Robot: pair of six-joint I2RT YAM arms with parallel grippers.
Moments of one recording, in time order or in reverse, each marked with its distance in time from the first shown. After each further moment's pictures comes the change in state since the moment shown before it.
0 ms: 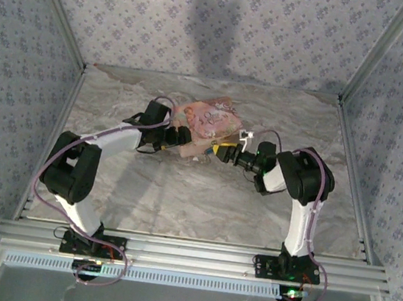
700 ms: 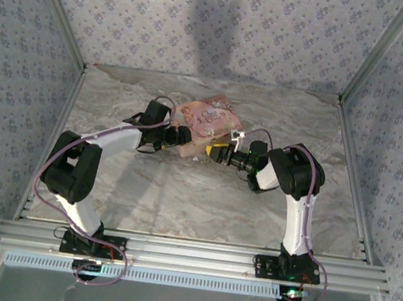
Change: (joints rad) left arm 0.000 0.006 0.000 0.008 0.000 -0.001; right arm 0.050 0.092 0.069 0.021 -0.001 0.008
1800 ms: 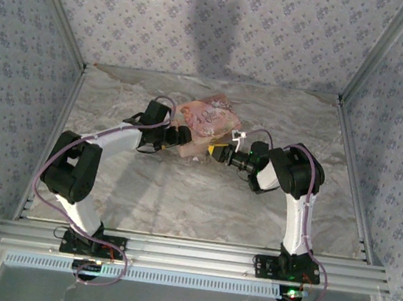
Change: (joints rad) left arm 0.000 0.001 0.000 0.003 0.000 0.000; right arm -0.009 0.010 -0.004 0.031 -0.016 0.025
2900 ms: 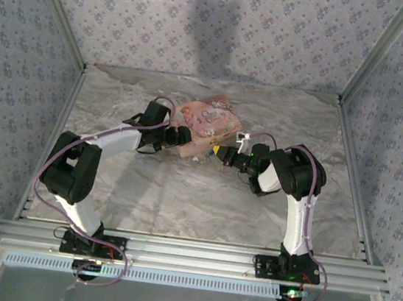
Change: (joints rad) left arm 0.000 -0.008 -0.017 0.019 0.000 -0.007; right arm -0.008 -0.020 -0.044 -0.024 0.113 0.092
